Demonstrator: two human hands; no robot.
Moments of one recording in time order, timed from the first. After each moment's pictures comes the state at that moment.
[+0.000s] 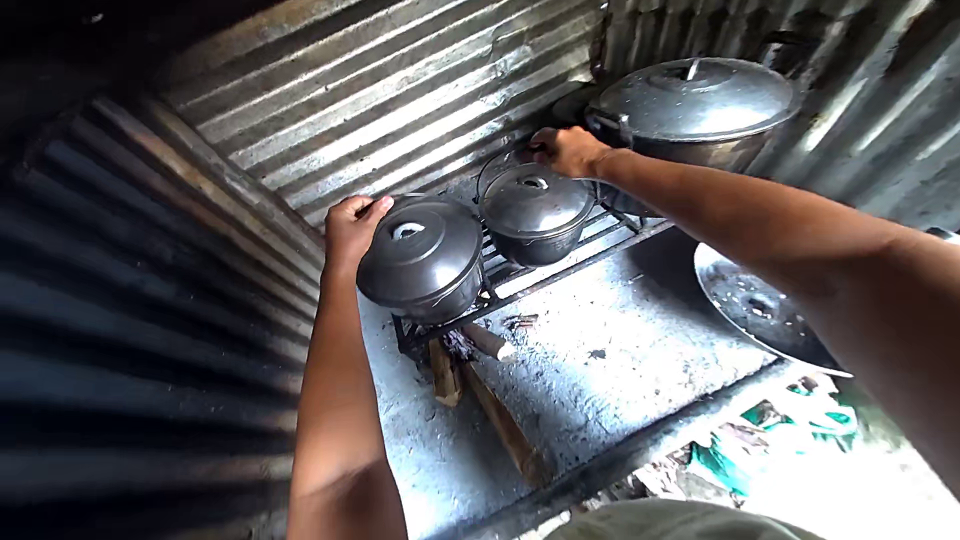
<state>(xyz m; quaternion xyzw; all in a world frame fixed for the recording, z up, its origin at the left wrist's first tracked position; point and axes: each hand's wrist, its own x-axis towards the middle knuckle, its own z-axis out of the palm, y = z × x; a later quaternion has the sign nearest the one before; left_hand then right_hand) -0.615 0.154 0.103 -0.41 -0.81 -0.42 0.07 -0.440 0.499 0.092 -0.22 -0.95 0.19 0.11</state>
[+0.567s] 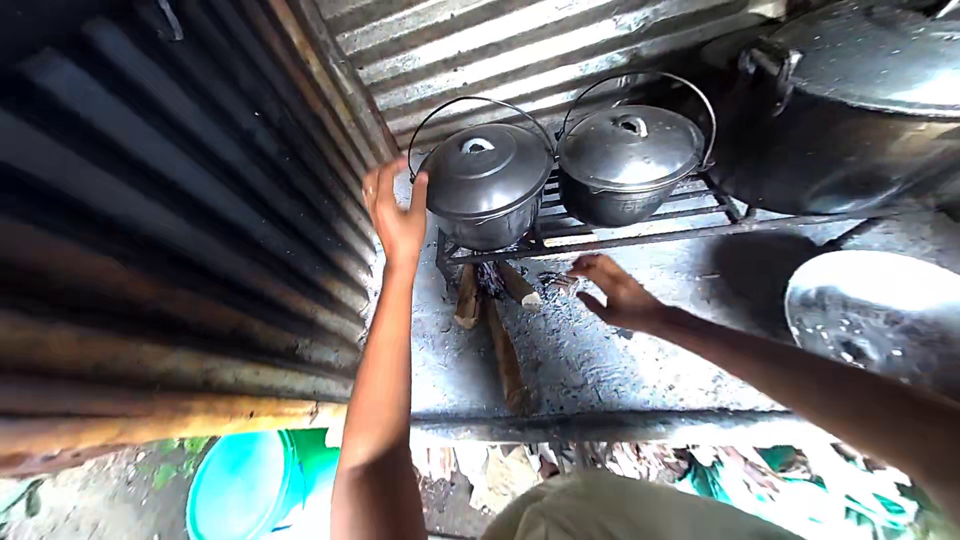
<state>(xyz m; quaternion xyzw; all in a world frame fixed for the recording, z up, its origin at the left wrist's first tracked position) -0.504 0.078 0.052 -0.26 -0.83 -0.42 0.27 -0.307 0.377 -0.110 0.15 -0.92 0.31 0.16</state>
